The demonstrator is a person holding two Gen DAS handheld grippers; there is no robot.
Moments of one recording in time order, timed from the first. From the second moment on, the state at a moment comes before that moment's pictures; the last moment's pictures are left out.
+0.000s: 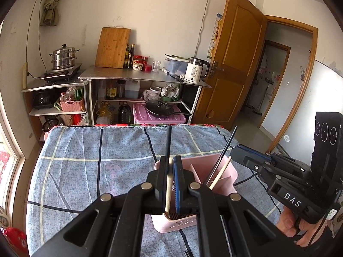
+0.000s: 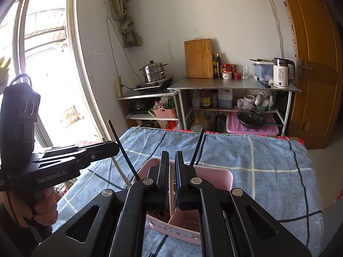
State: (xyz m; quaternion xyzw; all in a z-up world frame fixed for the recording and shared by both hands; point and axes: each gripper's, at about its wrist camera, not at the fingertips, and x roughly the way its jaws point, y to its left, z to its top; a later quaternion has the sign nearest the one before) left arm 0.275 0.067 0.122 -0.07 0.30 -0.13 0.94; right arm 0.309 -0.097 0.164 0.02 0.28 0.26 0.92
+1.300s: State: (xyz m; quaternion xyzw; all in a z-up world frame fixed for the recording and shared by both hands) left arm 0.111 0.047 0.016 -0.08 0.35 -0.11 0.93; right arm 0.155 -0.162 0.077 0.03 0.35 0.25 0.90
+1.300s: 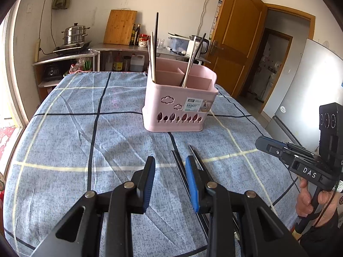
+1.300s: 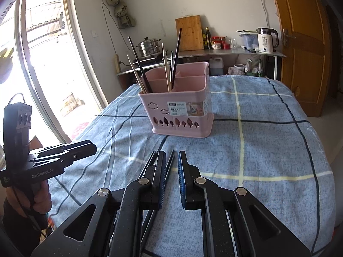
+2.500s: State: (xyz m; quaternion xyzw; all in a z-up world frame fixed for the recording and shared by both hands) left arm 0.145 0.012 -0.051 -0.06 0.44 -0.09 0.89; right arm 0.175 -0.123 0.001 -0.04 0.46 0.22 0.86
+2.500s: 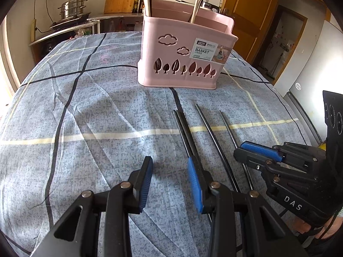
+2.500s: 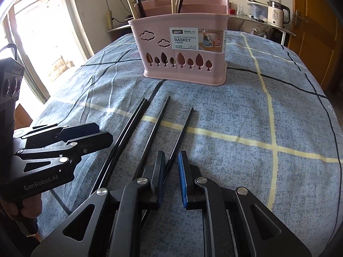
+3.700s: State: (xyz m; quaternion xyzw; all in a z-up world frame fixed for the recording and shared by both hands) left arm 0.140 -0.004 -0.054 -0.04 0.43 -0.05 0.90; right arm 0.178 -0.143 0.002 -0.02 0.46 0.21 0.86
